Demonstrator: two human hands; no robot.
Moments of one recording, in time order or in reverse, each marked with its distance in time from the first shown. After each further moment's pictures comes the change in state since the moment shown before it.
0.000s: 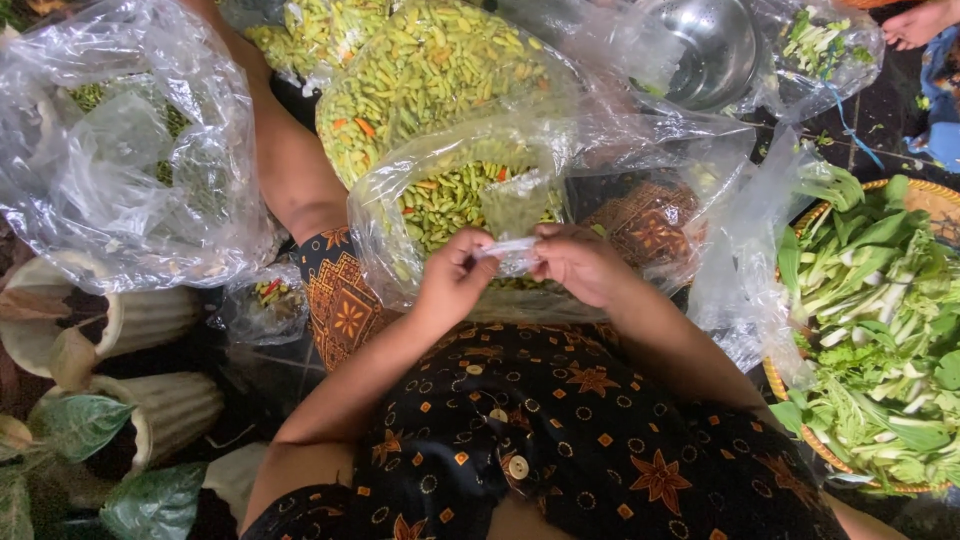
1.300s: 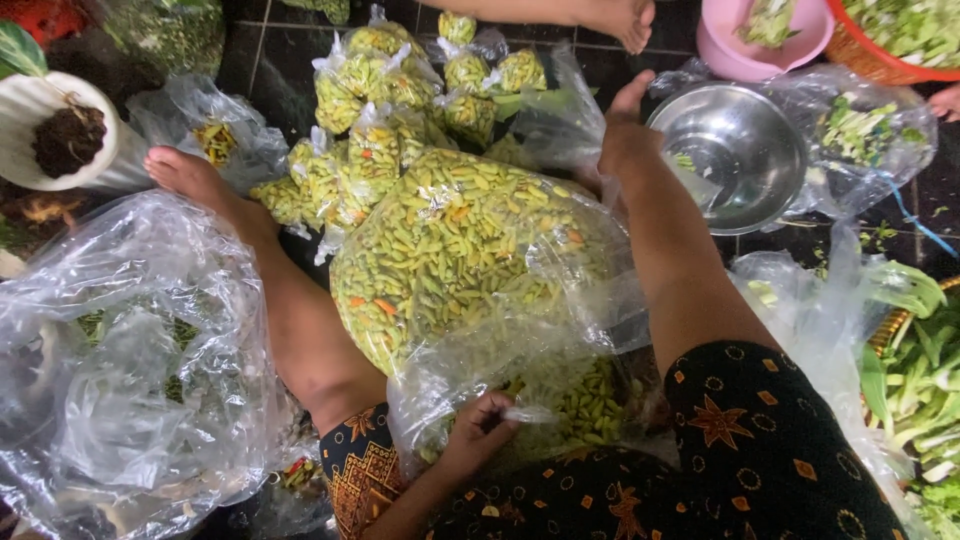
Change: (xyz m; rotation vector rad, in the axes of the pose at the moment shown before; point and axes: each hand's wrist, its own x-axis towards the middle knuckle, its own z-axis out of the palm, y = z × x) left_hand 0.017 -0.124 -0.044 -0.288 -0.248 -0.375; right_hand 0.329 -0.140 -0.214 -1.829 0.451 0.988
